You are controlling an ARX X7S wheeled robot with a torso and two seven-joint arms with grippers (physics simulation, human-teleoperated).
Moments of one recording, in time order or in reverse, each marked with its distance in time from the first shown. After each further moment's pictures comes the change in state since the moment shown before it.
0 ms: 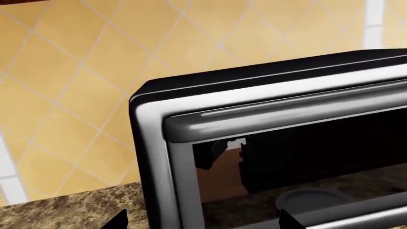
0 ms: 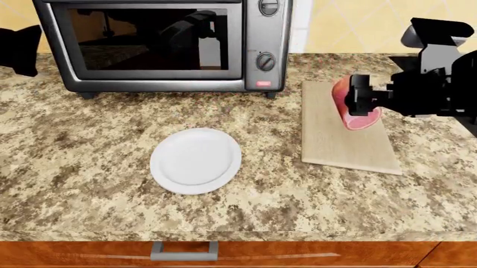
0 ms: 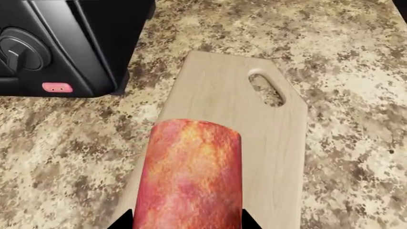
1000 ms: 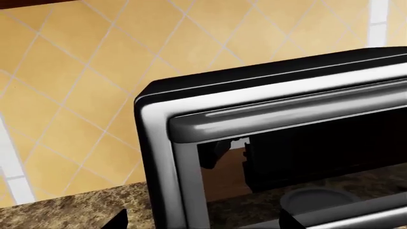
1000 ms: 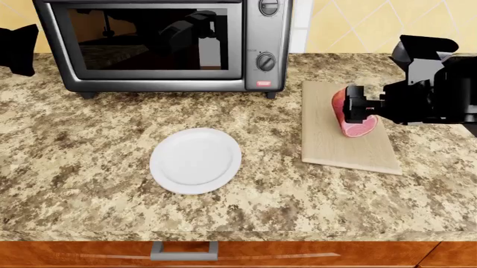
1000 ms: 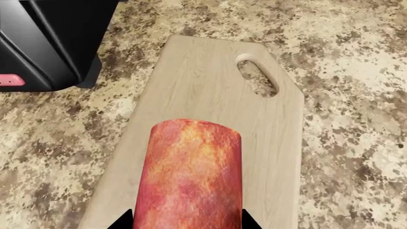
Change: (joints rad) left arm -0.003 -0.011 0.008 0.004 0.000 0.001 -0.006; right arm -0.026 -0.059 -0.074 0.125 -0.131 -0.070 -0.137
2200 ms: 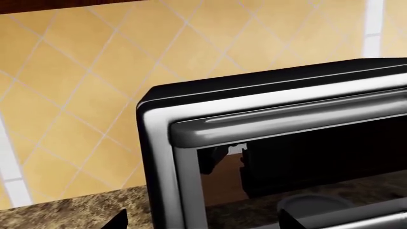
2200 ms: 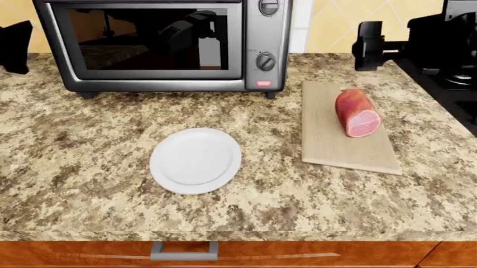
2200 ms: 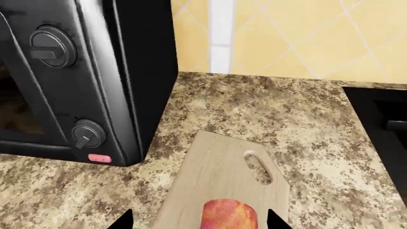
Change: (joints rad) left arm 0.012 -0.011 -0.032 0.024 -0.031 -0.013 -0.004; right arm 0.155 0.058 0.109 -0.236 0.090 0.021 0.175
